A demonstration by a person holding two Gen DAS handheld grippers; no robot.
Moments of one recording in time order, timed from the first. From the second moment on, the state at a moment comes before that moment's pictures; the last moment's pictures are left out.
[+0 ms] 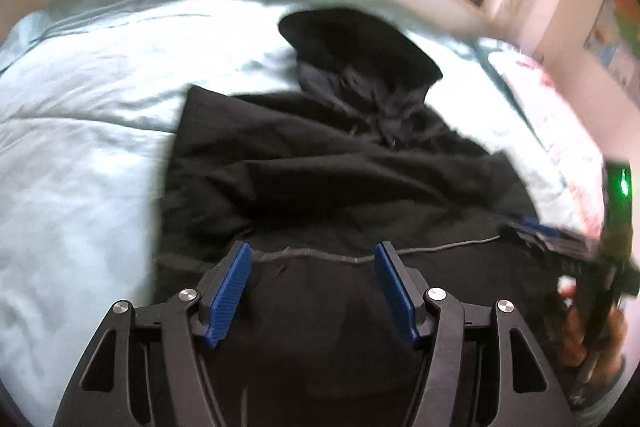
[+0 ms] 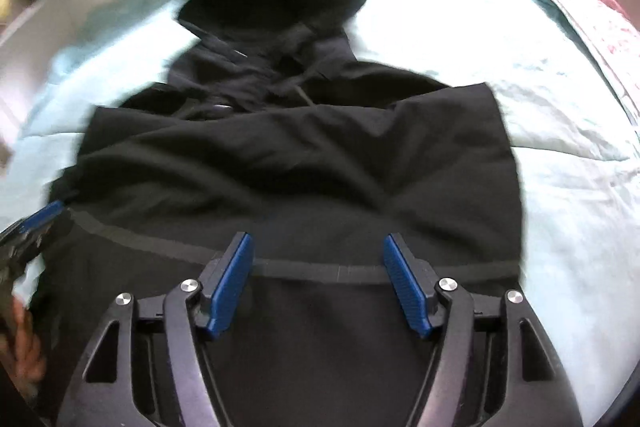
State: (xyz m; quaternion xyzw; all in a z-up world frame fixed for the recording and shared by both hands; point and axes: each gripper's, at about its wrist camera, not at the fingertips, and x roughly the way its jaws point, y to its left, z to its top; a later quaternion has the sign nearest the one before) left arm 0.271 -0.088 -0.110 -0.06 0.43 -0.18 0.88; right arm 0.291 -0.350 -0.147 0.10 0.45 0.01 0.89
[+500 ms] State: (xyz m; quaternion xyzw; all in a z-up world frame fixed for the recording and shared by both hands) left arm 0.266 -0.067 -0.167 -0.05 0.45 -0.15 0.88; right arm 0.245 -0.349 -0.199 0.02 0.46 -0.03 0.89
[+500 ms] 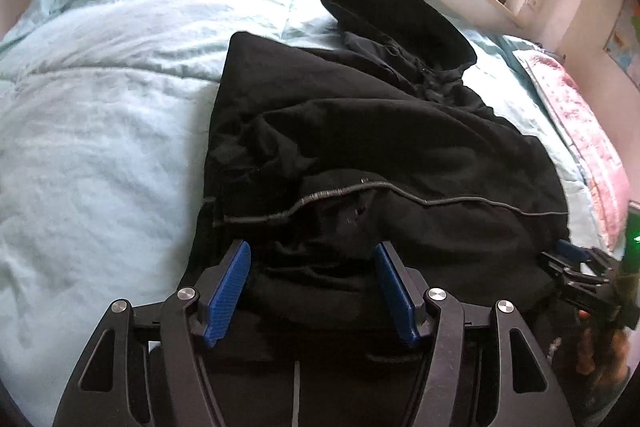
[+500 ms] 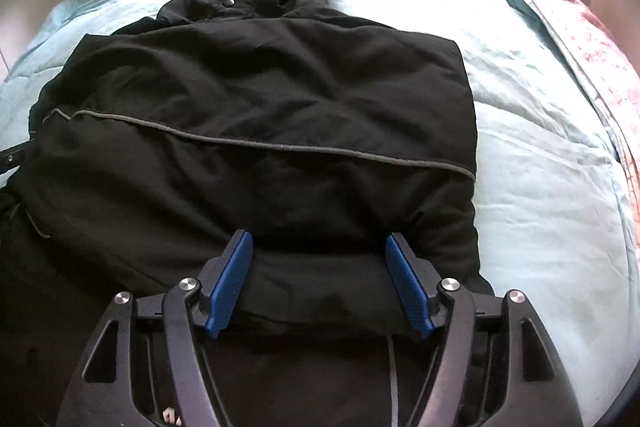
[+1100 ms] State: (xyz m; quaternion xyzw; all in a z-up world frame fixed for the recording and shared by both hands) left arm 0.251 -0.069 -0.051 -0.03 0.45 -0.14 0.88; right arm 0.234 -0.369 -0.136 0.11 0.54 0.01 0.83
